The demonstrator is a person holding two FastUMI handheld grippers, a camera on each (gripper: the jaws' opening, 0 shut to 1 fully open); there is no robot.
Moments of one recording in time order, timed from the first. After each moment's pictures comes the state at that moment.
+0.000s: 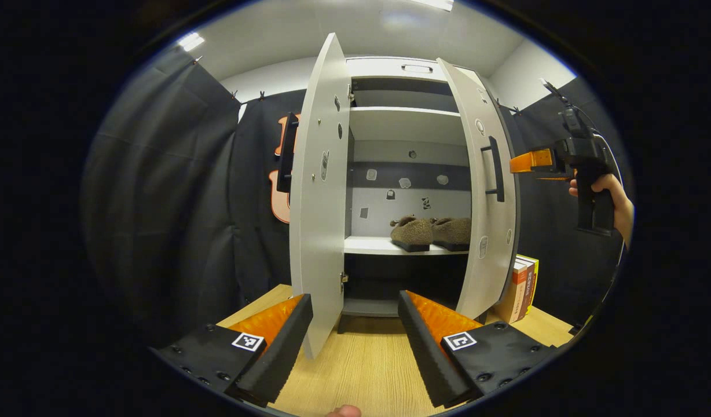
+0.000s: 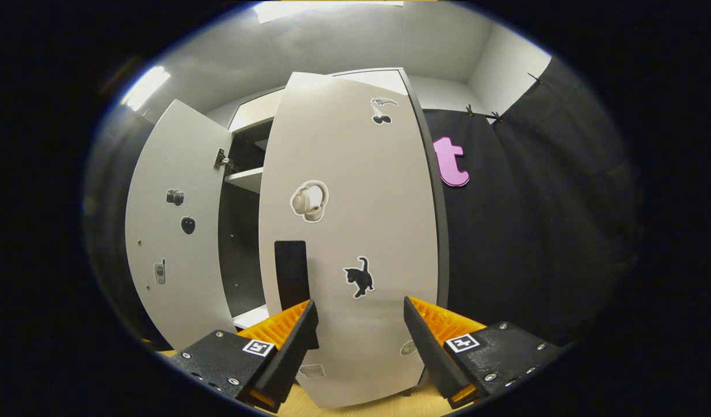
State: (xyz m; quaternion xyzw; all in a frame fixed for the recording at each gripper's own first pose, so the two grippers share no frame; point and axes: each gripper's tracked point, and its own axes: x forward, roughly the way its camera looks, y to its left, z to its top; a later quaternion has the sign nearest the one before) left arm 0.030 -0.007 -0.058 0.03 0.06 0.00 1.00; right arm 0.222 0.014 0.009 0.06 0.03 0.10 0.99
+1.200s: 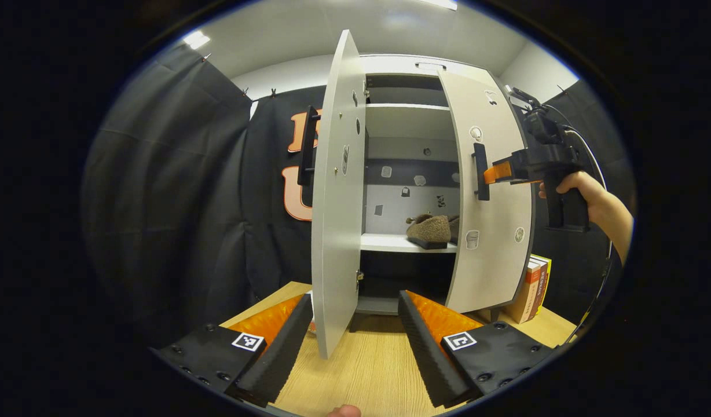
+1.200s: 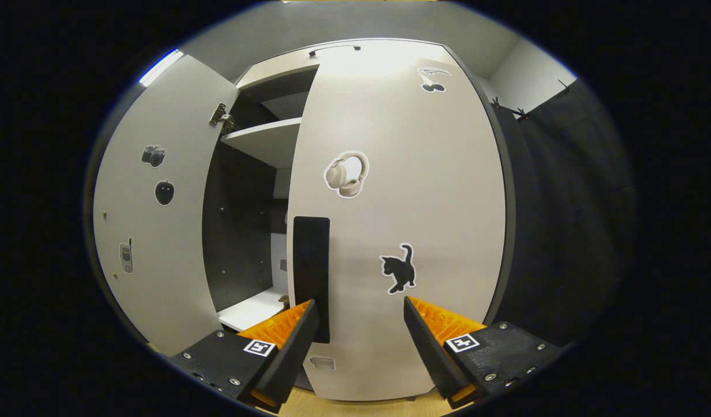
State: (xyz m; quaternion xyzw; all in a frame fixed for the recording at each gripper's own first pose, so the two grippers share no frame) left arm 0.033 0.018 -0.065 0.03 0.07 0.03 1.00; right arm 0.268 0.065 -0.017 0.01 0.07 0.10 0.99
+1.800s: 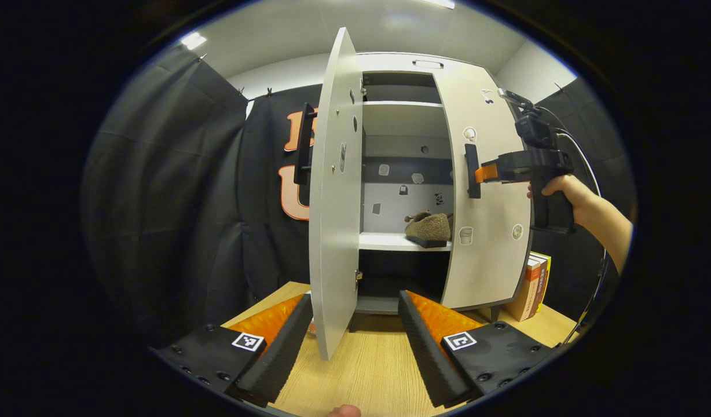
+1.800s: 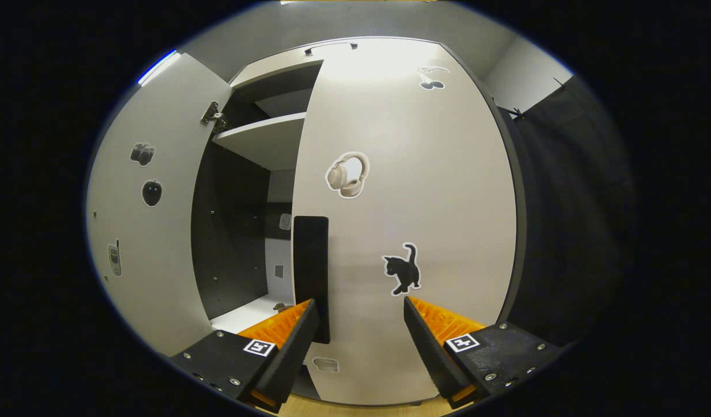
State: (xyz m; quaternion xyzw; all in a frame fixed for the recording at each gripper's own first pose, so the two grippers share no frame) left arm 0.038 0.018 -0.067 0.03 0.07 0.02 1.00; right arm 0.285 0.068 -0.025 0.02 0.06 0.09 0.99
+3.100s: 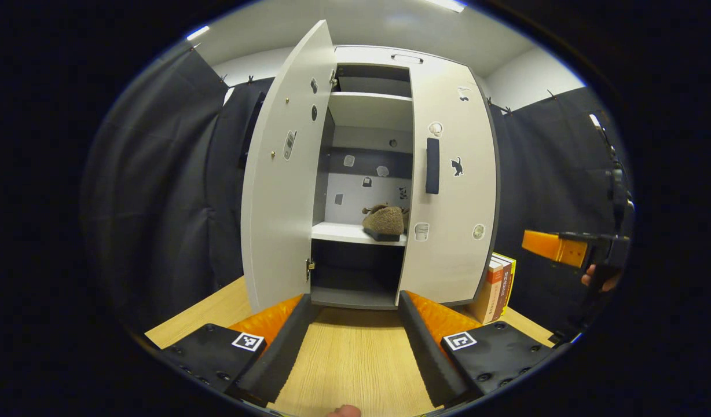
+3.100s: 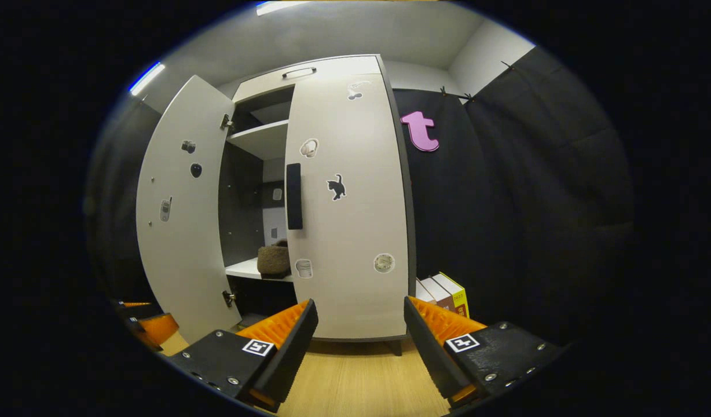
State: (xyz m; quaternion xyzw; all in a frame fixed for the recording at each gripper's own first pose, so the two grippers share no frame) left arm 0.038 -0.057 -0.078 0.00 0.10 -0.04 0.99; right arm 0.072 -0.039 -0.122 0.05 0.09 0.04 0.99
